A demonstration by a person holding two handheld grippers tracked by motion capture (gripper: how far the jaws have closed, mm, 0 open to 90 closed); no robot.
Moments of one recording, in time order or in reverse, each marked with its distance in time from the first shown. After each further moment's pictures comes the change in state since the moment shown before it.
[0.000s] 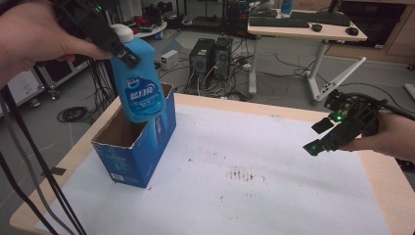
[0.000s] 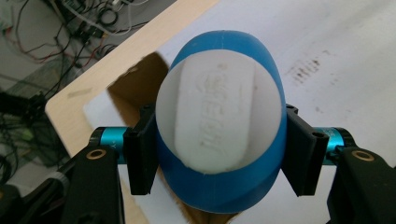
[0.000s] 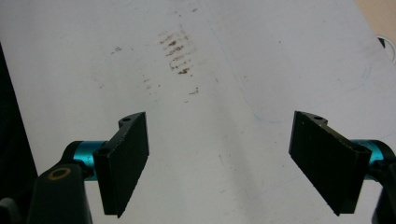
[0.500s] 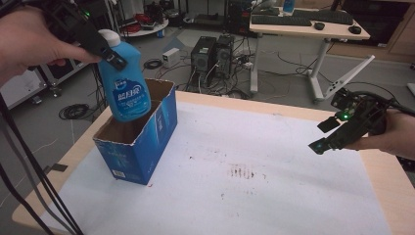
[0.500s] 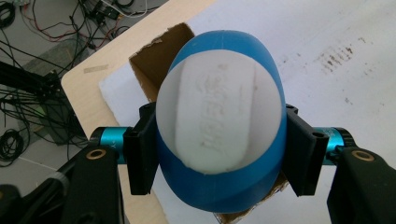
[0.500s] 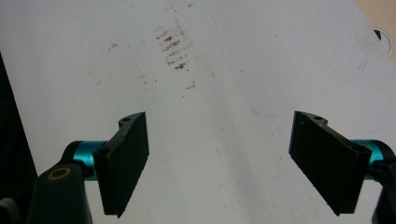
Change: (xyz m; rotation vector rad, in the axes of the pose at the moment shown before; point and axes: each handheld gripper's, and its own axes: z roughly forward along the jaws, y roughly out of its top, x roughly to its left) left arm 0.017 -0.021 0.014 0.035 0.031 -0.025; right arm -0.003 -0.007 -0.002 0.003 0.000 0.012
